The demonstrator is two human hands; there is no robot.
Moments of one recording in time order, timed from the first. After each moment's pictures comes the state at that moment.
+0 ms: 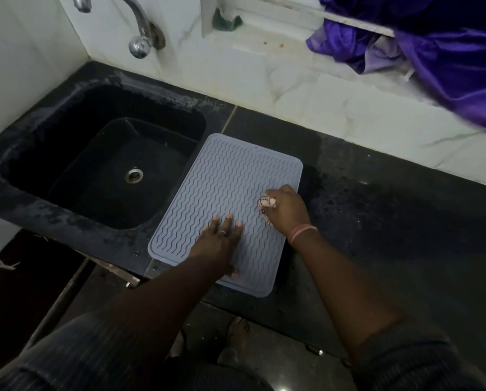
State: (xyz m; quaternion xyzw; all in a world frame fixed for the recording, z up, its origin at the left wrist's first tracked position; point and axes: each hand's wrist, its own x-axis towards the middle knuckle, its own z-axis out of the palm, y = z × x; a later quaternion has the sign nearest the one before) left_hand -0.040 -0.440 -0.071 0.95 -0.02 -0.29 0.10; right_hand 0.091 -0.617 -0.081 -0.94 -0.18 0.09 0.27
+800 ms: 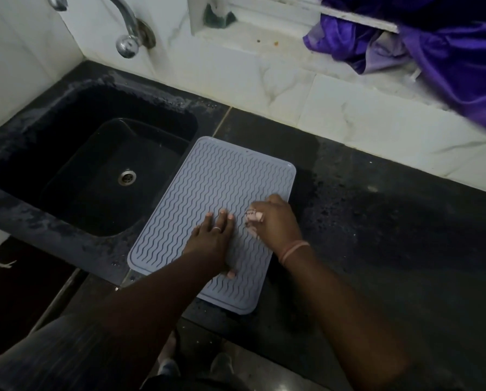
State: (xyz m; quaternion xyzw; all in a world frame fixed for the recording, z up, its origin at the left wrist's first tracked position) left_hand 0.002 -0.466 -0.073 0.95 0.03 -0.29 0.10; right_hand 0.098 -0.630 -0.094 -0.93 -0.22 0.10 0.28
